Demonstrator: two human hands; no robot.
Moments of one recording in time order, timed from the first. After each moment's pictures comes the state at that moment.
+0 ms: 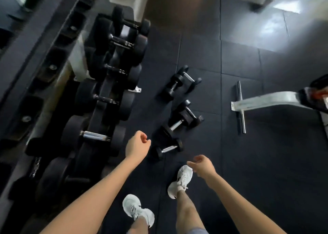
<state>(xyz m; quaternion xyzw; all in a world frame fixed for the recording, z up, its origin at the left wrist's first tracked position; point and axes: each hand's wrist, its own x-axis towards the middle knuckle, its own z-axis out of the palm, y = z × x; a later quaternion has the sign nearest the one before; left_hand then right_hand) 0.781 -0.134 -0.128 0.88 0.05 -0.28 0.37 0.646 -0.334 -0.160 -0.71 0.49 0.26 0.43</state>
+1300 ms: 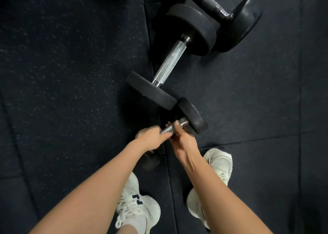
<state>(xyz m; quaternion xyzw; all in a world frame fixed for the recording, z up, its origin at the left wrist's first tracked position) 0.813 -0.311 -0.810 0.77 -0.19 -0.61 -0.01 0.721 -0.383 -0.815 -0.06 0.66 -0.06 0.75</state>
